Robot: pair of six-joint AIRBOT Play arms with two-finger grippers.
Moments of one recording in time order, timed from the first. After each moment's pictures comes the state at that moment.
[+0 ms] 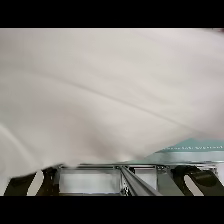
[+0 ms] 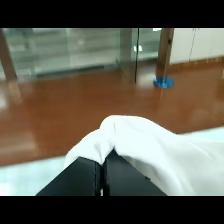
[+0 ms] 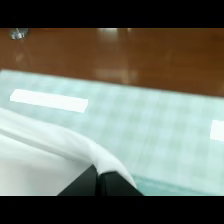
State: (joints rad) left arm 0.22 -0.62 1.79 1.10 -1.34 -1.38; right arm 0.09 -0.60 1.81 -1.30 1.66 1.67
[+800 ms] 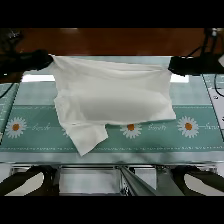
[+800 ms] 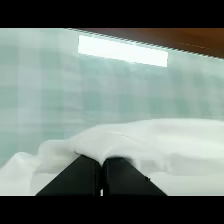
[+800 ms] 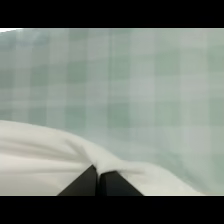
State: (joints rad) left arm 0.03 -1.20 1.17 0.90 -0.74 -1.32; right arm 0.01 -1.28 1.29 -1.20 0.92 1.61
